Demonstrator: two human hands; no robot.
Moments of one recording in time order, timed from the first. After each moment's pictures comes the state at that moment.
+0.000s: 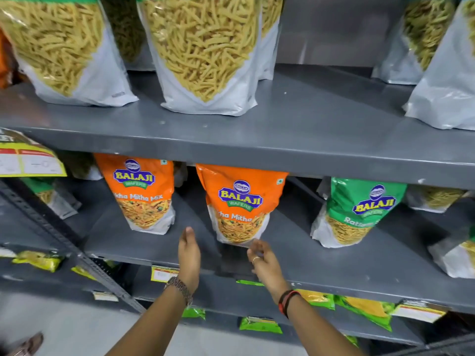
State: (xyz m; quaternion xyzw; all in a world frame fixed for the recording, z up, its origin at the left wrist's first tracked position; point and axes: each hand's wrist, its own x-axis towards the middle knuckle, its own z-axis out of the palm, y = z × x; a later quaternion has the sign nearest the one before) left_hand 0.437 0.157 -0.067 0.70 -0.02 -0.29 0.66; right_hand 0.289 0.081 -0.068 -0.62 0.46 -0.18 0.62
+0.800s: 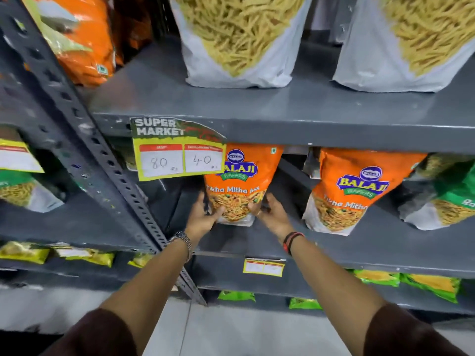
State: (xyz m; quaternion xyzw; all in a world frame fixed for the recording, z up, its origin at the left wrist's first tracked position) left_hand 0.686 0.236 -0.071 0.75 -0.27 -0.34 0.51; right_hand 0.523 0.145 -0.045 -0.64 0.42 -0.23 0.60
